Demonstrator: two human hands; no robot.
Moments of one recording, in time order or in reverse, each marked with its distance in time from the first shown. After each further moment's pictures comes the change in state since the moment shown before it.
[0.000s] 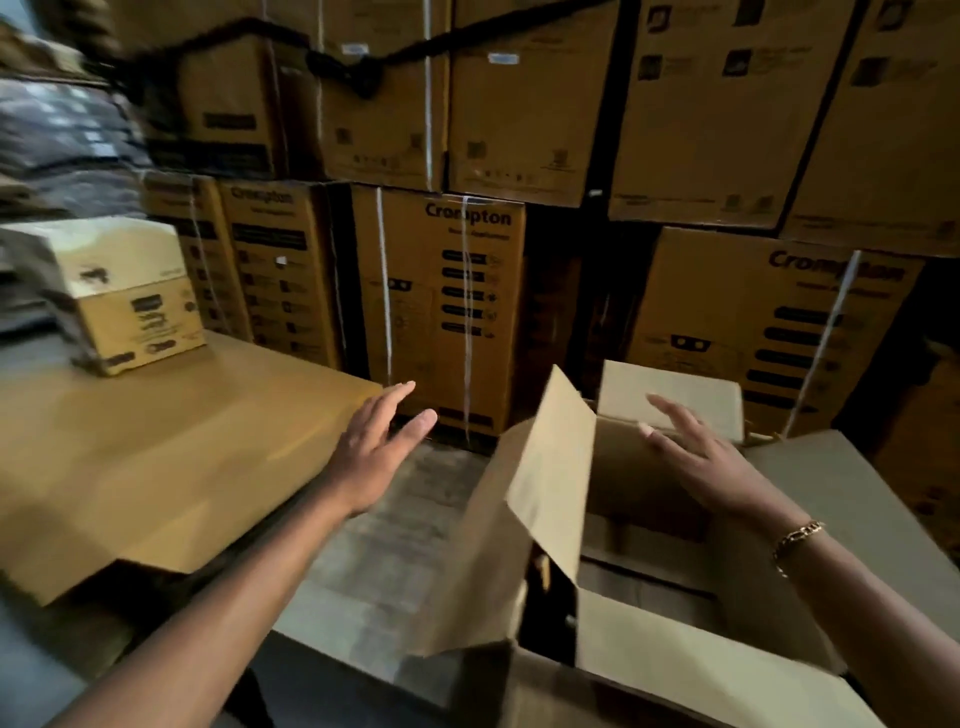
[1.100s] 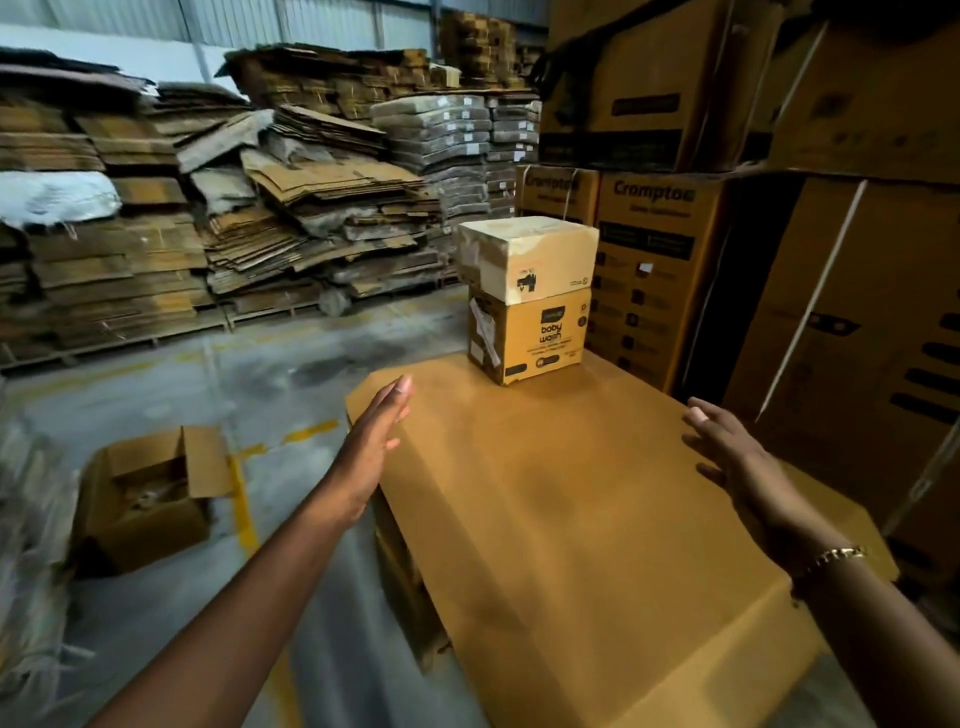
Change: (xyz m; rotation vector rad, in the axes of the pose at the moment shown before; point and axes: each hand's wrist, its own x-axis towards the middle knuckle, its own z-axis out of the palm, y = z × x) left_hand 0.051 -0.430 -0.543 -0.325 0.534 -0.353; right_hand 0.340 -0.479 0.541 0.718 -0.417 -0.158
